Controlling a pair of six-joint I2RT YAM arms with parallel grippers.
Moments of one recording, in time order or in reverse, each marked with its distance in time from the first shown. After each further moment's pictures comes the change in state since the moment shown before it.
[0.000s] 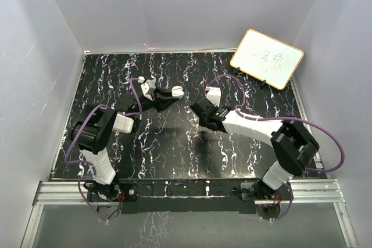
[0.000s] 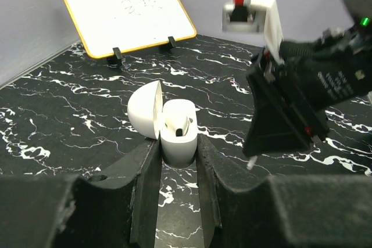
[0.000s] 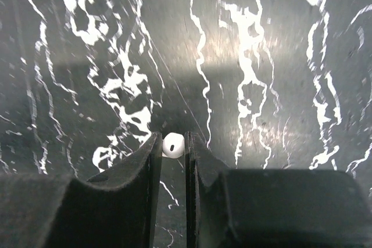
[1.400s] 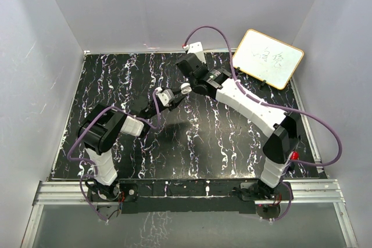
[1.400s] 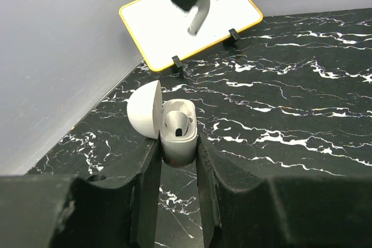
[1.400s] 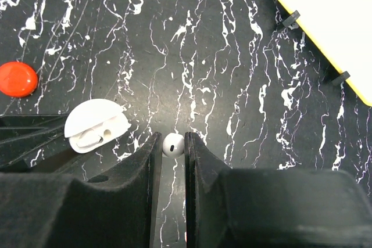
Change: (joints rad) left arm -0.174 0.037 0.023 -0.072 -0.311 0.485; right arm -0.018 0.163 0.801 -0.401 0.156 -0.491
